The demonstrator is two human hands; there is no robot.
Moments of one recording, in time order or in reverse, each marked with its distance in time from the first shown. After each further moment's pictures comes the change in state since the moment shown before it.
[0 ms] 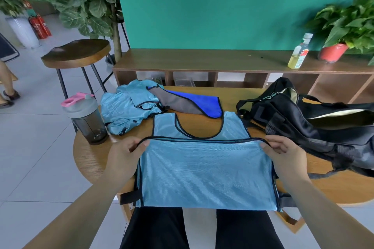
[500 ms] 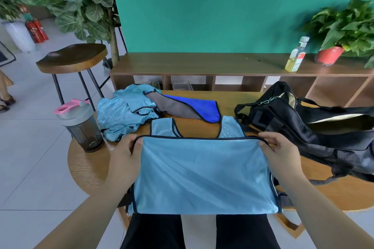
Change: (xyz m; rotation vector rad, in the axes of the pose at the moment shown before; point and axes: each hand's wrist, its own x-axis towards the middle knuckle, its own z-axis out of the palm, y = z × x) left_hand 0.014 0.008 0.018 0.083 0.129 0.063; right_hand 0.013 -0.018 0.011 -0.106 -0.039 -0.087
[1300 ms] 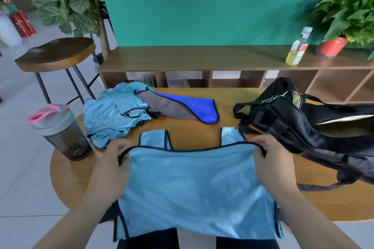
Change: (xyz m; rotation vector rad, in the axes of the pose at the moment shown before) left_hand 0.006 0.016 -0.010 0.081 -0.147 -0.120; right_hand -0.001 -0.010 0.028 -0.373 0.038 -0.042
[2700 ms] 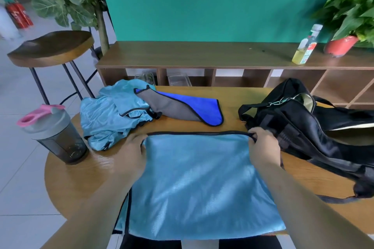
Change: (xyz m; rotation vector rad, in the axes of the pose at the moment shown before) left_hand 0.089 -0.052 0.072 0.285 0.003 0.181; right_hand 0.084 0.031 0.072 -0.219 -0.031 0.035
